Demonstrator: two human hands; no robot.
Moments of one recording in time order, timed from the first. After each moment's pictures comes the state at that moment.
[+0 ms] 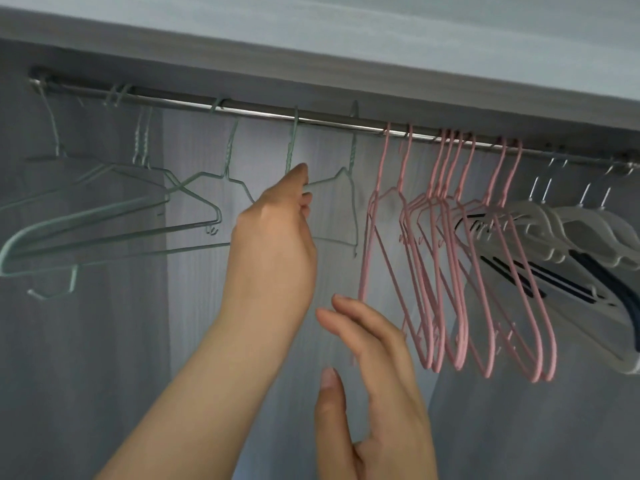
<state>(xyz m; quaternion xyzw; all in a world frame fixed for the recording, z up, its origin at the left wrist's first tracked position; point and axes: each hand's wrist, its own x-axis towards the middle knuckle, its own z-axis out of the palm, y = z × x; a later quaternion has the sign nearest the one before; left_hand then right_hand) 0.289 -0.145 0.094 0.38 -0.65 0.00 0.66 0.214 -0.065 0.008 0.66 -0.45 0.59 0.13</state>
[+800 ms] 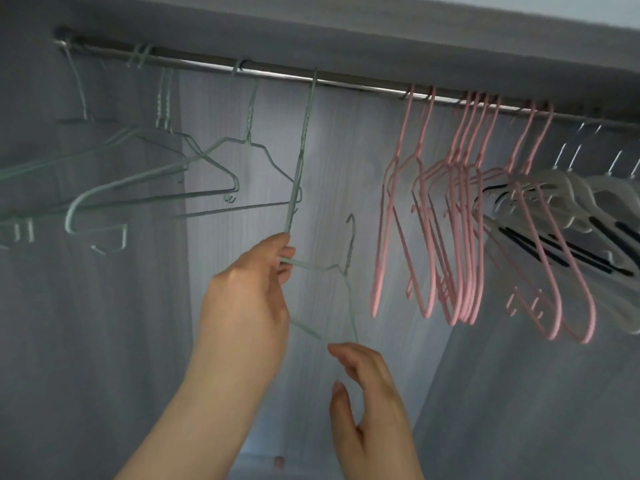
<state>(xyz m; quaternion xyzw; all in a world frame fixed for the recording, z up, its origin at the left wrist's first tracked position) 0.325 -0.113 0.016 0.44 -0.65 -0.09 0.61 0.191 -0.085 -0.086 0.68 -0.48 0.55 -0.06</state>
